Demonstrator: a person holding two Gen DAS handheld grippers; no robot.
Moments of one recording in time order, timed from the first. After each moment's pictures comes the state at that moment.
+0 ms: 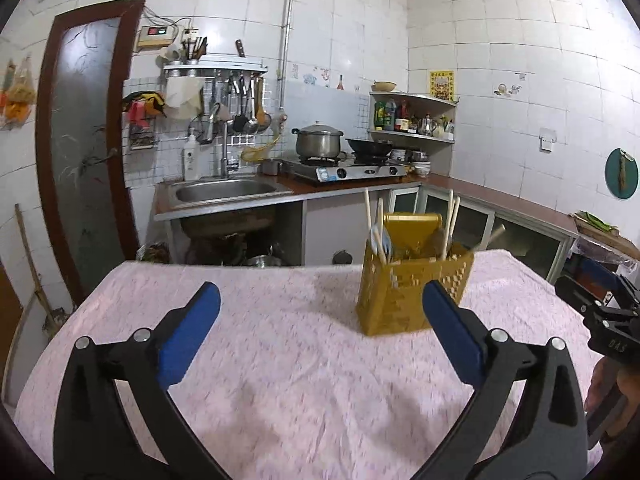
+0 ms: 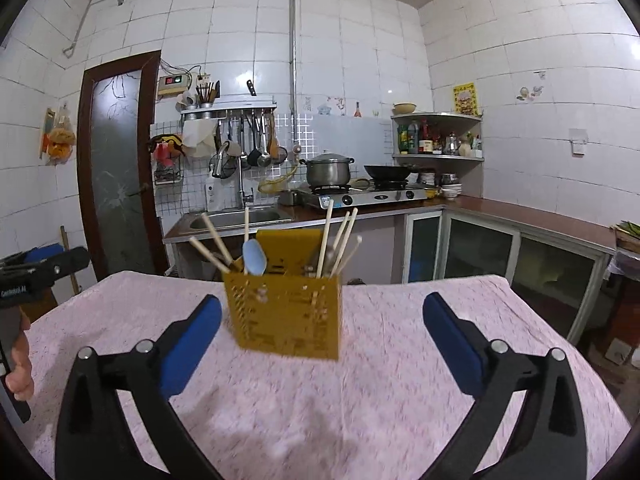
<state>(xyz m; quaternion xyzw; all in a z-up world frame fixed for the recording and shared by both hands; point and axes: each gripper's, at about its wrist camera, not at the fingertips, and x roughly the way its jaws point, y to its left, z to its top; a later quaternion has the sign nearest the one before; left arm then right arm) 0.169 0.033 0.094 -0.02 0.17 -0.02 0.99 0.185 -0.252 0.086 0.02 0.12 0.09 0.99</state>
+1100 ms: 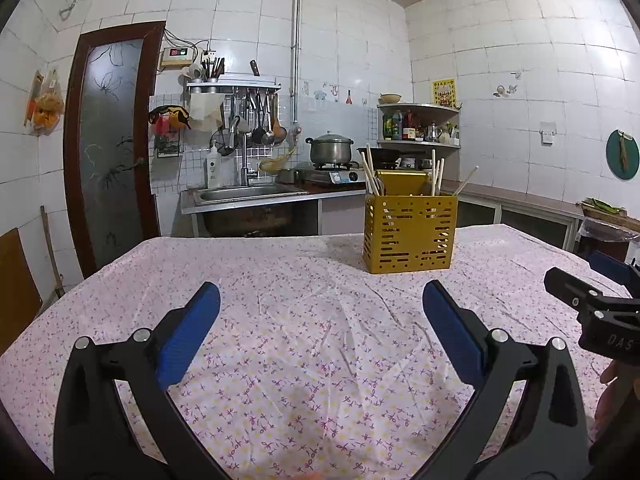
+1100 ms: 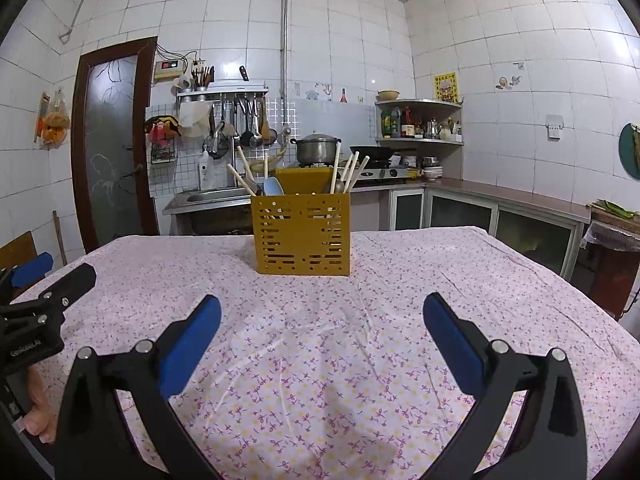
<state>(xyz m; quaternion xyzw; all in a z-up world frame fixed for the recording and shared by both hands) 0.063 0.019 0.013 0.00 0.12 0.02 0.99 0.094 -0.224 0.022 0.01 0.14 0.05 0.99</state>
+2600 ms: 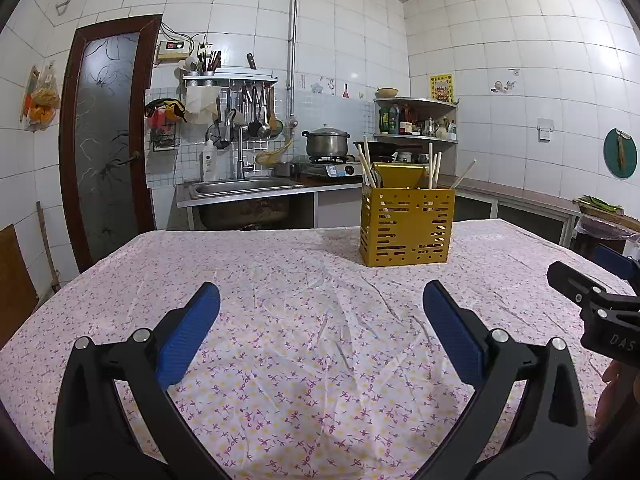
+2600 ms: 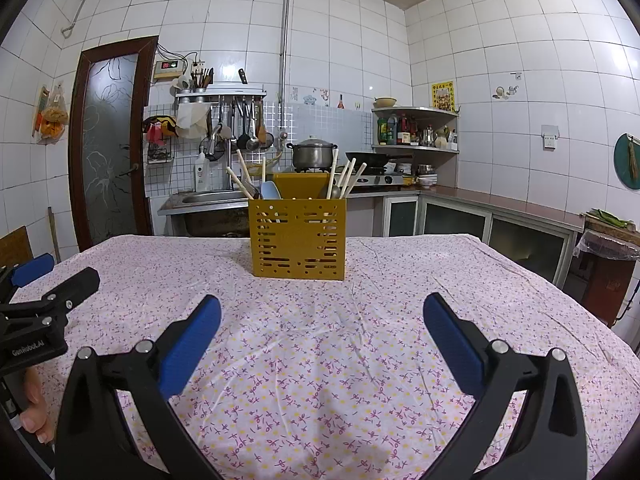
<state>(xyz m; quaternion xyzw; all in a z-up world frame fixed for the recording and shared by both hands) 0.067 0.021 0.010 0.00 0.14 0.01 0.99 0.088 -0.221 0.025 0.00 0.13 0.04 0.99</state>
